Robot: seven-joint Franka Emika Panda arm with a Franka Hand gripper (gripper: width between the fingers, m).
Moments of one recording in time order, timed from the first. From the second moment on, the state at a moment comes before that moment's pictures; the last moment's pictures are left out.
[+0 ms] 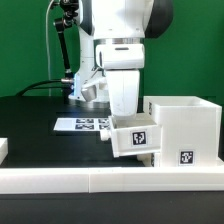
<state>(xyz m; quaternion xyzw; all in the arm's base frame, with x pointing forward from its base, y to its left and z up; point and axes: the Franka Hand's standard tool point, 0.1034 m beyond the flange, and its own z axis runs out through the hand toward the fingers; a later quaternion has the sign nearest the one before) 0.543 0.007 0.049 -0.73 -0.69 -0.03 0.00</state>
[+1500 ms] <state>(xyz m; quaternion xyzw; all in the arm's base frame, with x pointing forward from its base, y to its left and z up) 0.566 -0.044 0.111 -0.74 -0.68 -0.02 -0.01</state>
